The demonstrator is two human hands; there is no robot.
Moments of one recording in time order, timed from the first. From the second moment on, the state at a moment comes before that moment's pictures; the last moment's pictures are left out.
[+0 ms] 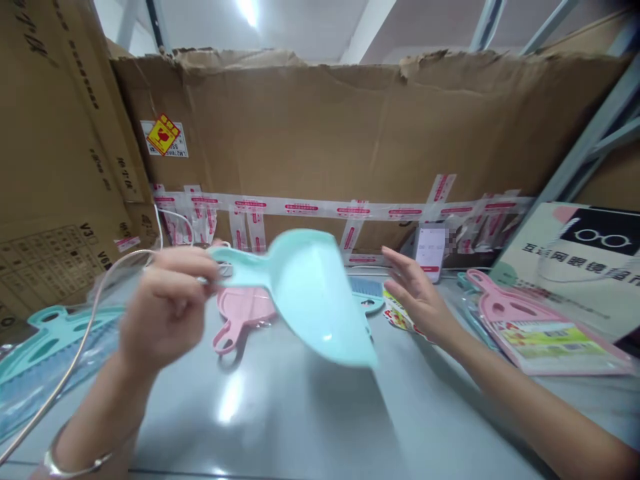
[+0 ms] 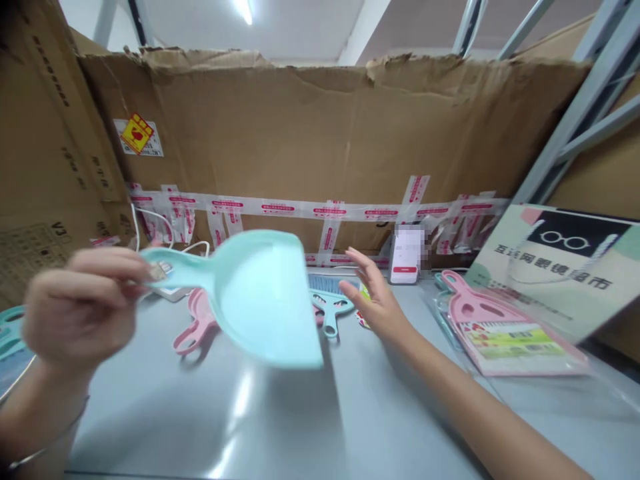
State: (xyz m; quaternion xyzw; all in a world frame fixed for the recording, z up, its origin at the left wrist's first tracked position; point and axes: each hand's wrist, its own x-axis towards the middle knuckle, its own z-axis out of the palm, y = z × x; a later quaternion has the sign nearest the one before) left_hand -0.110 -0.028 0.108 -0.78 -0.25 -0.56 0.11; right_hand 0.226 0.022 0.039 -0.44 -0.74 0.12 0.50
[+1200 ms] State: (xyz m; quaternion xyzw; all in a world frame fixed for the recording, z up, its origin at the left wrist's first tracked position) left_hand -0.071 0.008 0.051 -0.63 -0.48 -0.35 -0.50; right_hand 0.254 0.042 0.012 -0.50 -0.84 0.05 0.18
